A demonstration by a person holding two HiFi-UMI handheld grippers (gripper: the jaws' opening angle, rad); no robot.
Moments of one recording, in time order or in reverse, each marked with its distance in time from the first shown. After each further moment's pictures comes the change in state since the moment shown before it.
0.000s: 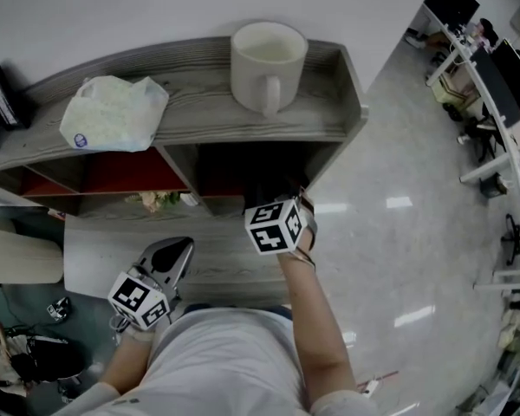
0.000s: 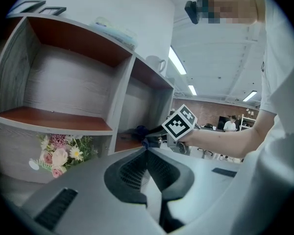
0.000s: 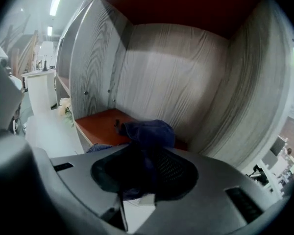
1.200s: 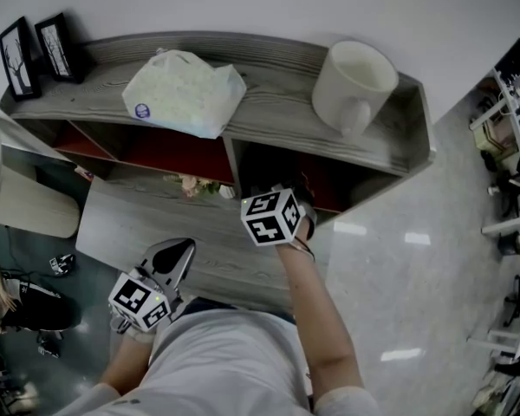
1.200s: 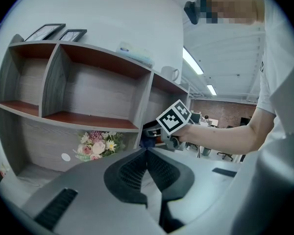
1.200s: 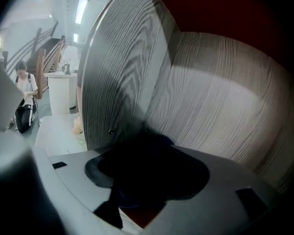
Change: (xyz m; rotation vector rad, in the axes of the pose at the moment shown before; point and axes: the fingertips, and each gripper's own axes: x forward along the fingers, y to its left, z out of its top) left arm -0.065 0.023 -0.009 -0.055 -0.032 0.242; right arm 0.032 0.089 0.085 -0.161 -0.139 0.189
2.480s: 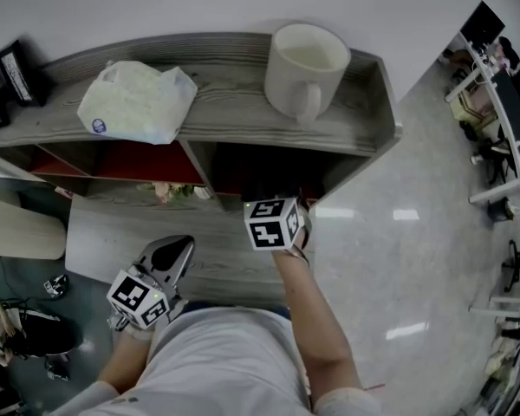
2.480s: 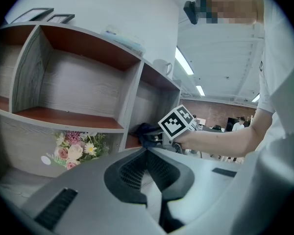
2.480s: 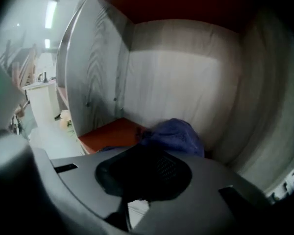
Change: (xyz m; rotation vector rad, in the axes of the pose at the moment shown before) left arm 0.042 -0.023 0.003 0.022 0.022 -0.147; right arm -0.027 -0.044 -0.066 0.237 0.073 -0.136
